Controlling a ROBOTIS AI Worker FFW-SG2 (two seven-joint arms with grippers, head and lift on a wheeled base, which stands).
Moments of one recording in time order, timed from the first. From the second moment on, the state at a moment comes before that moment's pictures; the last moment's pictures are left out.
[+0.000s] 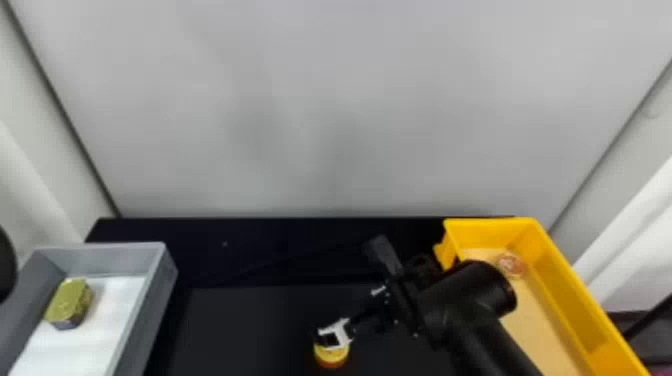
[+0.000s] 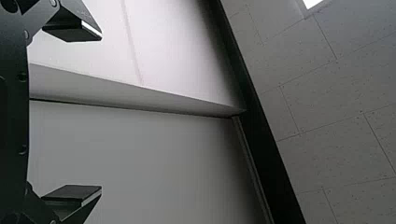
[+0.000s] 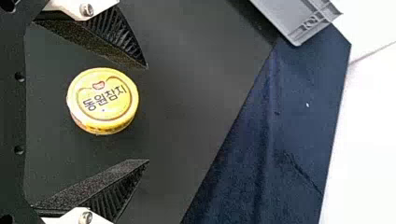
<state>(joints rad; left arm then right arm) -0.19 0.06 0.22 -2.19 -0.12 -0.21 0.19 -0.34 -0.09 0.33 -1.13 0.20 0.83 0.77</state>
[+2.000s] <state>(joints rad) -0.19 0.06 0.22 -2.19 -0.12 -0.22 0.20 -0.35 -0.10 0.44 -1.07 0.30 0.79 0.90</state>
